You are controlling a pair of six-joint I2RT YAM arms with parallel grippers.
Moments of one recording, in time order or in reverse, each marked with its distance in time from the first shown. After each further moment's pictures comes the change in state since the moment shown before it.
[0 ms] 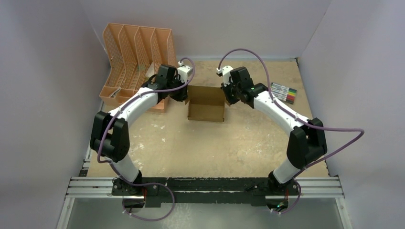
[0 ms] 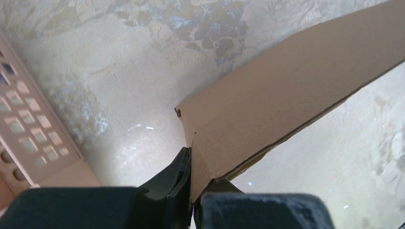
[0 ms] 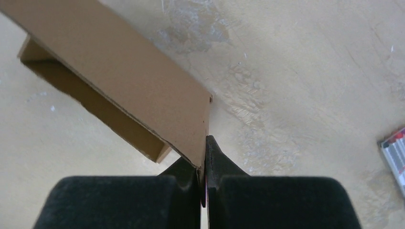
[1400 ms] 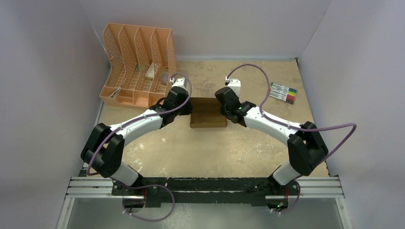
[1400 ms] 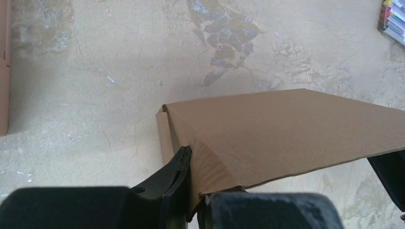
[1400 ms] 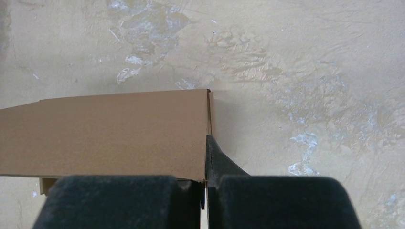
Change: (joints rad) left arm -0.218 -0.187 -0.369 0.306 -0.458 -0.699; right arm 0.223 -0.049 -0.206 0.140 0.563 0.727
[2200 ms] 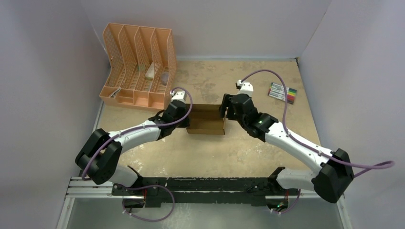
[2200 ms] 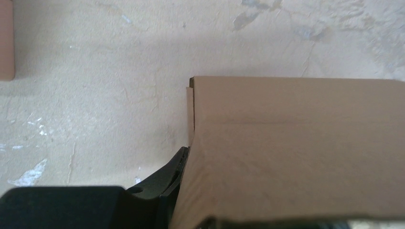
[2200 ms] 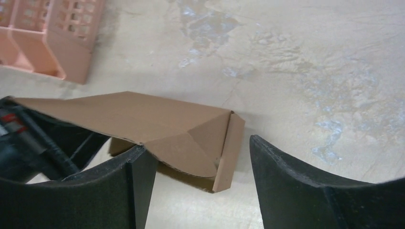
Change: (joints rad) left arm -0.060 -0.080 -0.200 0.068 -0.078 0.042; right arm 0.030 -0.331 -0.183 0.071 -0.116 0.032
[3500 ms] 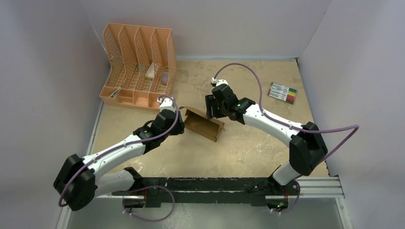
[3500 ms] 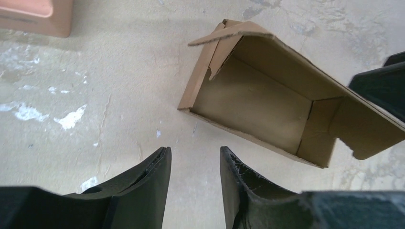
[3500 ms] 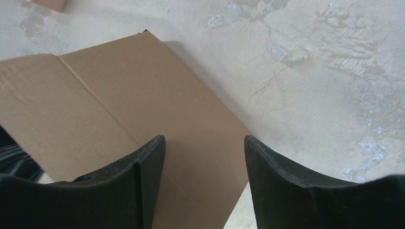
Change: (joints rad) left arm -0.051 -0.283 -0.137 -0.114 -0.101 -0.074; right arm 0.004 0.331 0.274 -0.146 -0.238 -0.150
